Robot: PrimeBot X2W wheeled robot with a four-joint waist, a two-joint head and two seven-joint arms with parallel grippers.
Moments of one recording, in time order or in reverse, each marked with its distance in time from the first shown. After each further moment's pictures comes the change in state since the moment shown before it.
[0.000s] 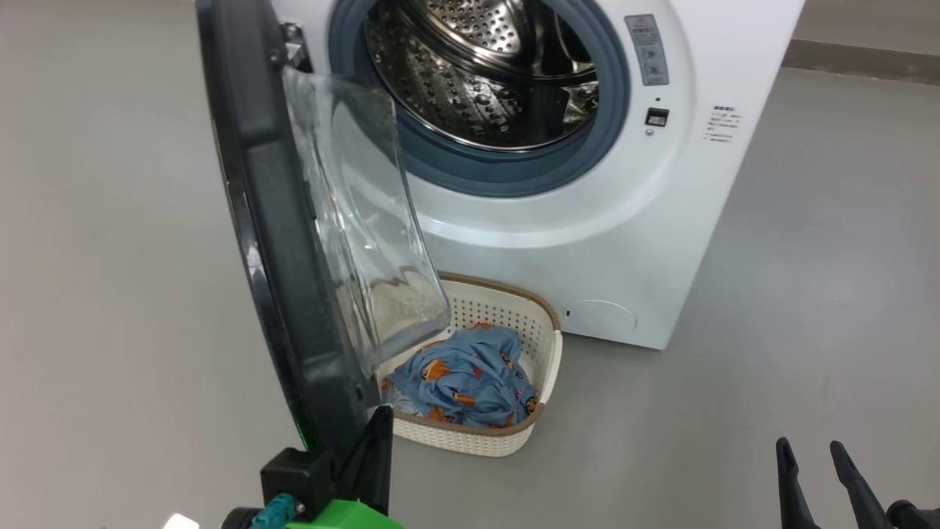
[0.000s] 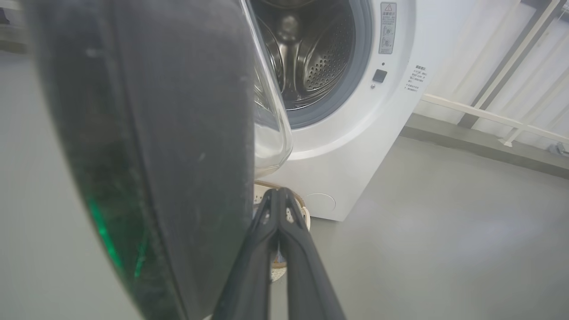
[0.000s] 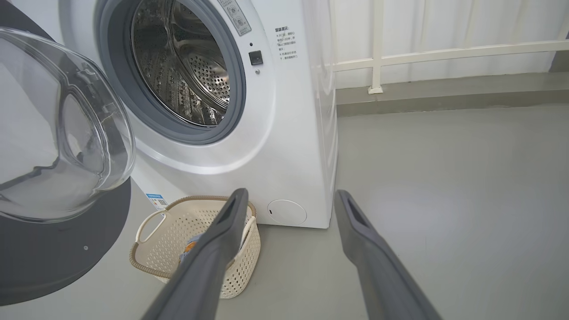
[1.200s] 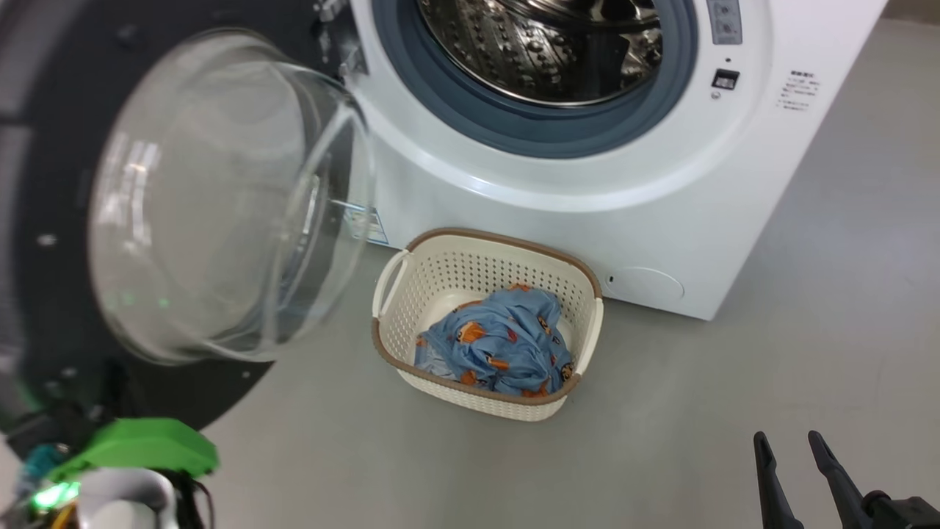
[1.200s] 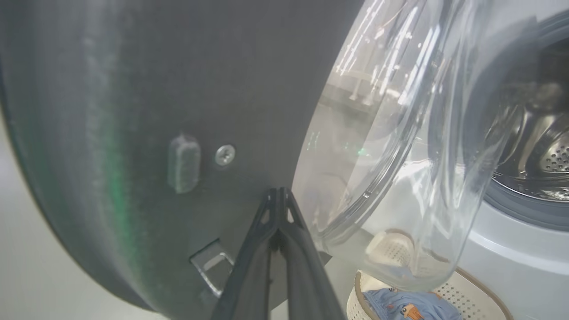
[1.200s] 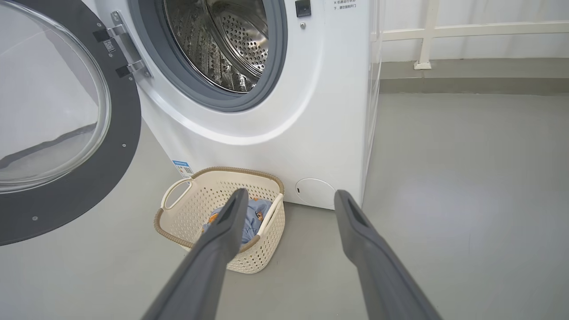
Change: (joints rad) left arm -0.195 0.051 0.386 0.377 -0.112 0.077 -0.212; right arm -0.012 -0.001 0.038 -0.006 -0.053 0.000 0.000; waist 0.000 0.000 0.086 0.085
